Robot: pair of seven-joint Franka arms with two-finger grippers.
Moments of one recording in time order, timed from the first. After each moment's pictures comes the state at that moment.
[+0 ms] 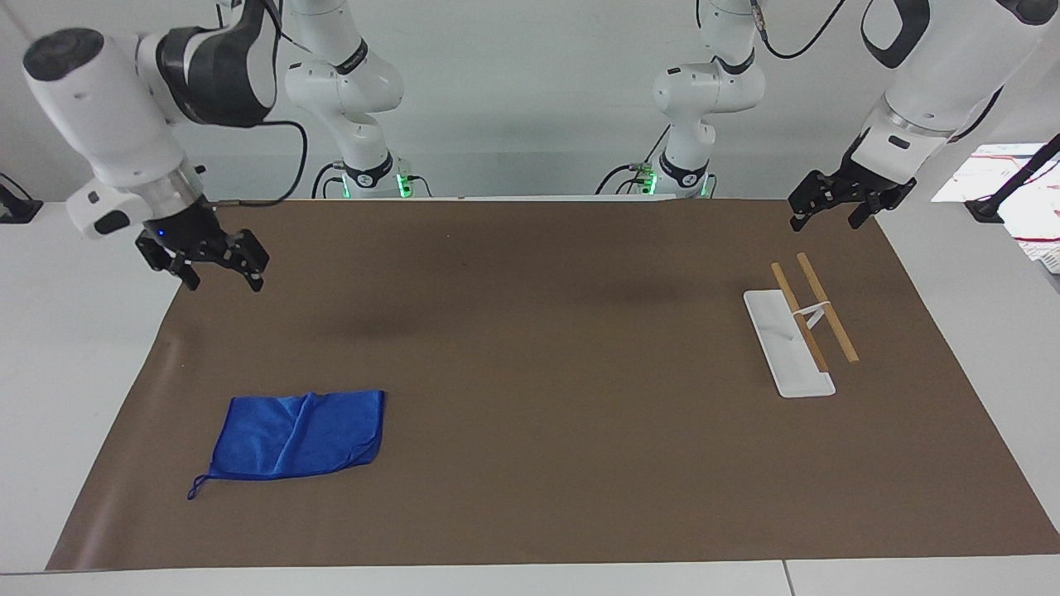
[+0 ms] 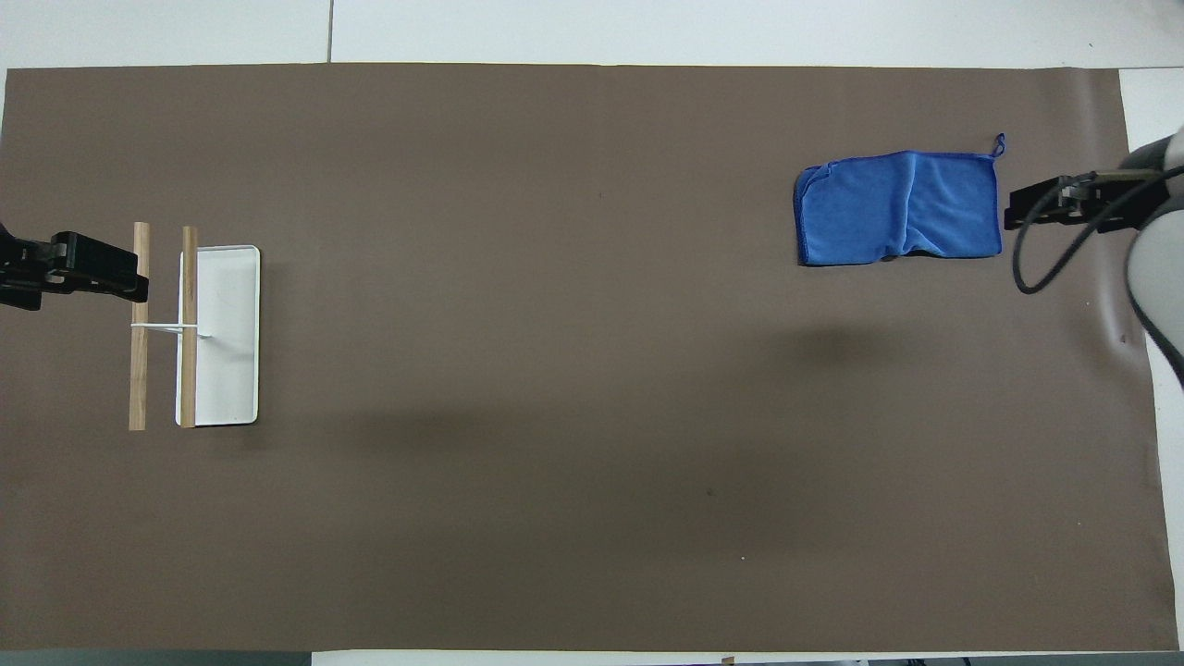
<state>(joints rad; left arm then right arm) -0.01 -0.01 -0.06 -1.58 -0.03 1.51 -0.04 -0.01 0.14 -0.07 -1.69 0.01 1.91 -0.02</state>
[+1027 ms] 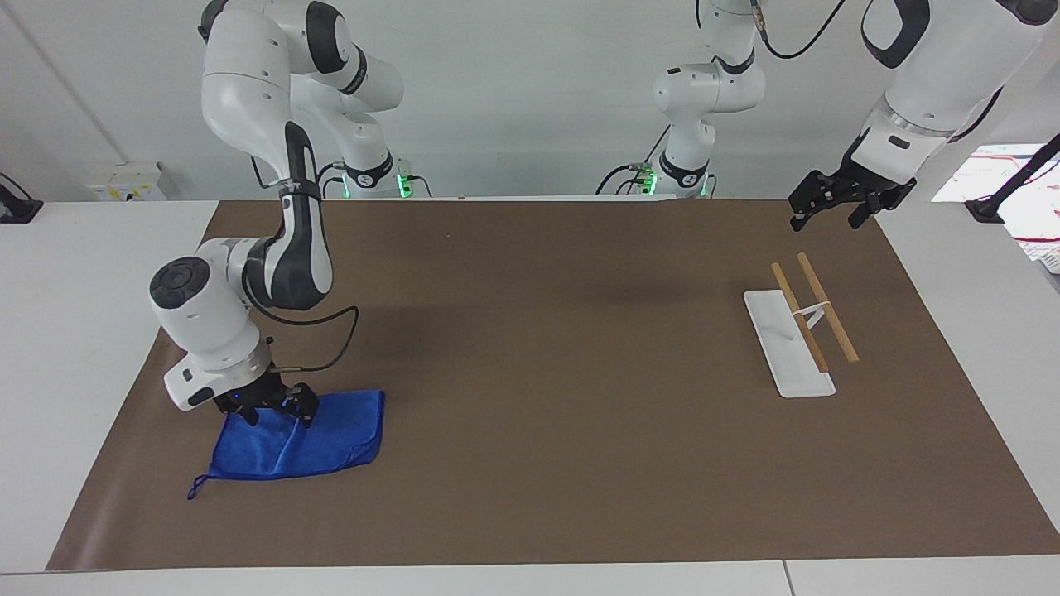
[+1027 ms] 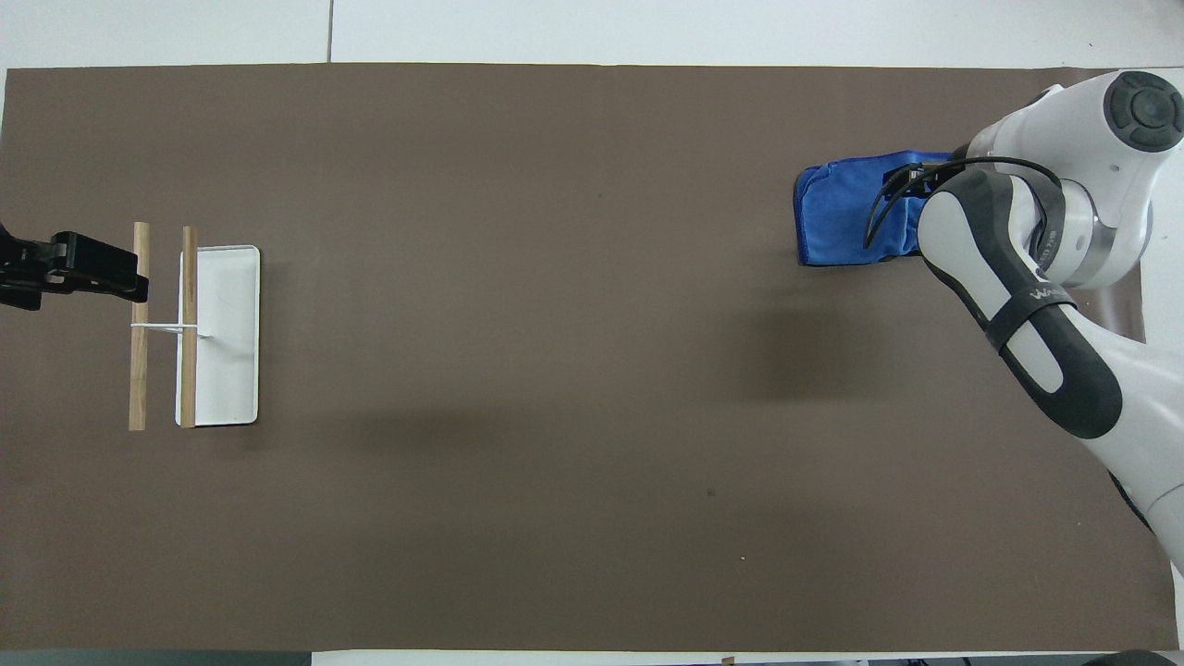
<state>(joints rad) -0.01 -0.01 -0.06 -1.58 -0.03 1.51 -0.04 0.01 0.53 -0.07 -1.65 0.07 2.32 -0.01</state>
